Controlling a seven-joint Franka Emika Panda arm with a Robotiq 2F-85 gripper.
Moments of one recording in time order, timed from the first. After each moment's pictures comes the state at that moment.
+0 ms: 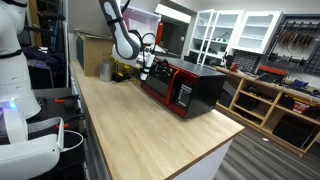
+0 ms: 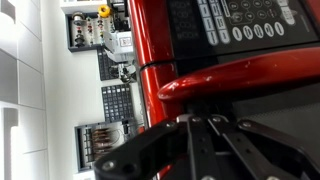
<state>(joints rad) -0.08 0.29 0.01 -2.28 -2.51 2.27 1.31</state>
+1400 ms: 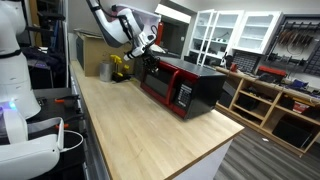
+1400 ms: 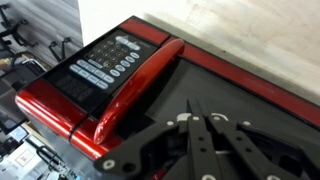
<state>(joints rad) -0.14 0.08 -0.03 -2.37 -1.32 2.90 0.69</state>
